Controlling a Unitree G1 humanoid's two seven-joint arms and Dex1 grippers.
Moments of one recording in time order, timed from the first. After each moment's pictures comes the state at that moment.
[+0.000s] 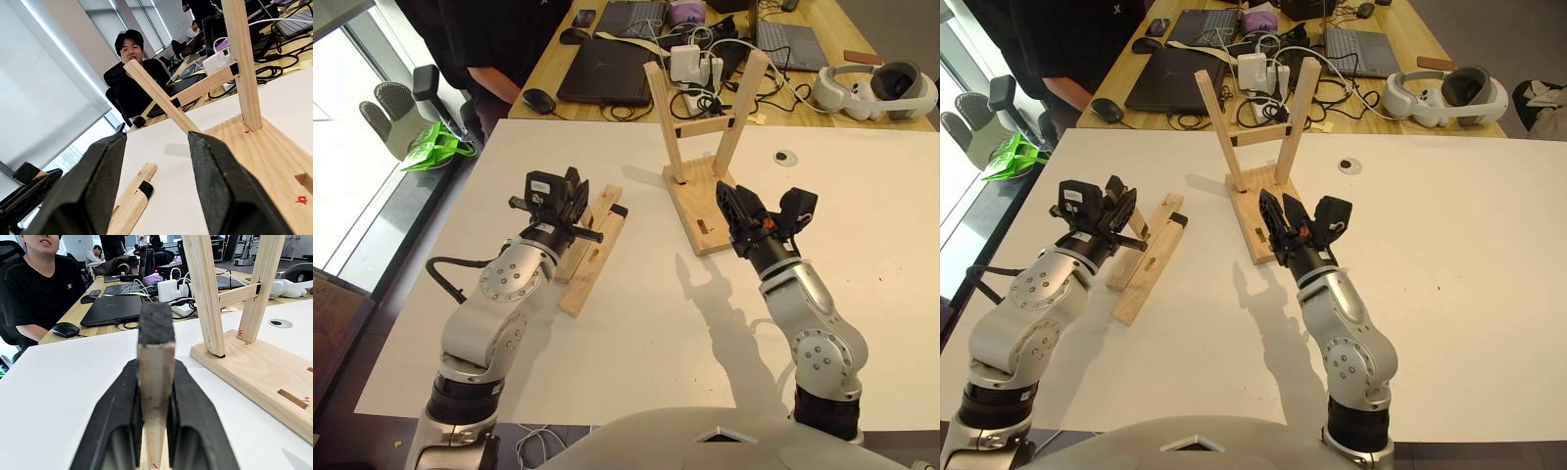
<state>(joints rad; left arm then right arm) -0.03 0.50 -0.06 -0.55 -0.44 0.61 0.07 0.04 0.07 0.04 -0.58 0.63 0.59 -0.02</state>
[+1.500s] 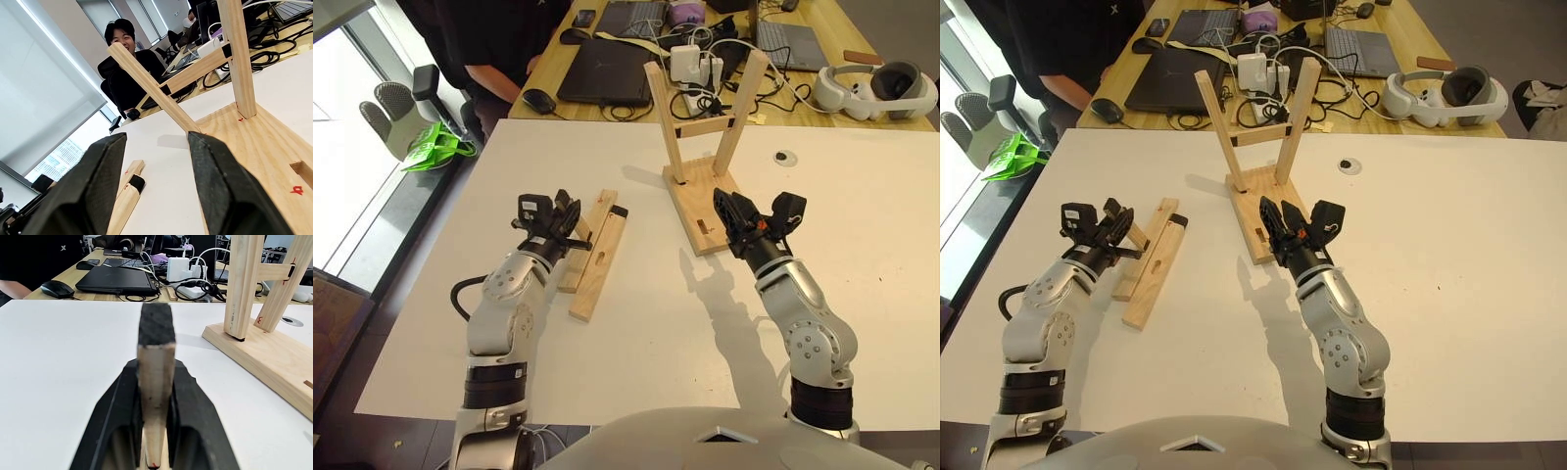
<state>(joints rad) -0.01 0.28 0.12 -0.24 -0.35 0.48 -0.23 0.02 0.06 0.03 -0.47 0.61 0.57 0.03</state>
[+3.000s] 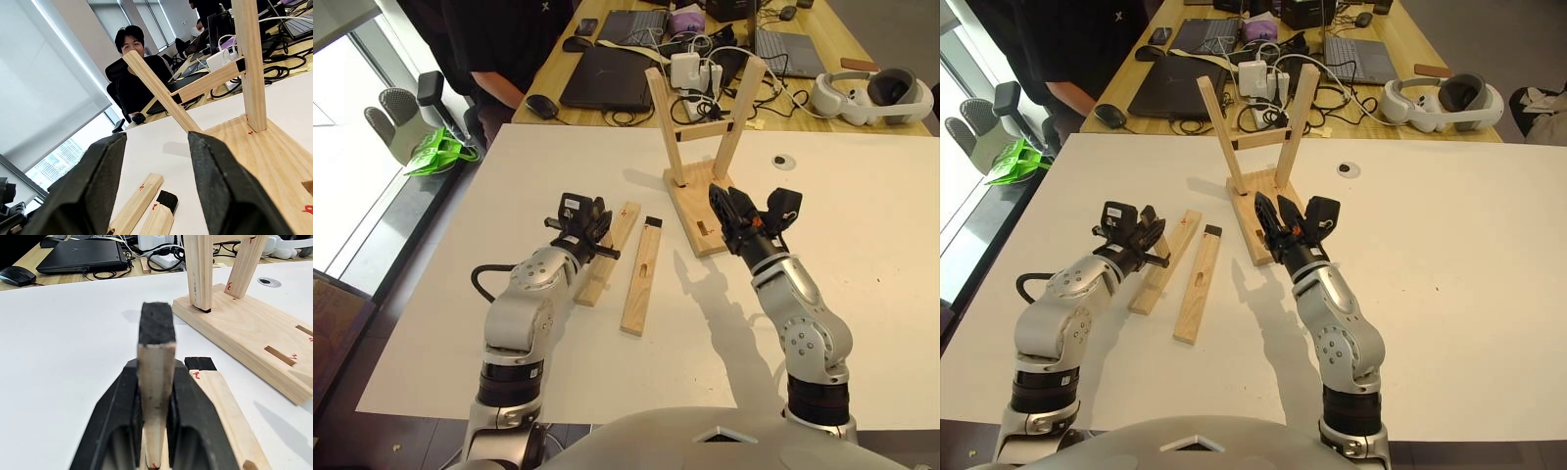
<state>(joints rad) -0.10 0.27 -0.01 -0.38 -0.23 0.82 -0.20 -0.01 0.06 0.06 -0.45 0.56 0.53 0.06</state>
